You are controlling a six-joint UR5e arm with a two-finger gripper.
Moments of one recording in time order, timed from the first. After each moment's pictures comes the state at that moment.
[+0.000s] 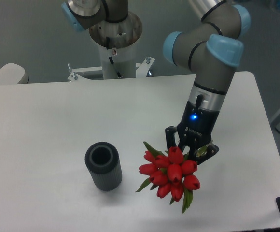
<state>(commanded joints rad) 2.69 -1.94 -1.52 -0.78 0.78 1.06</state>
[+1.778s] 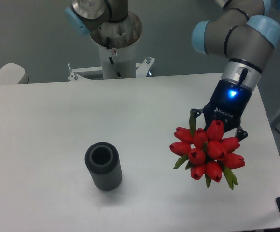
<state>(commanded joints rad) 2.79 -1.95 -1.51 -0.77 0.56 0.98</state>
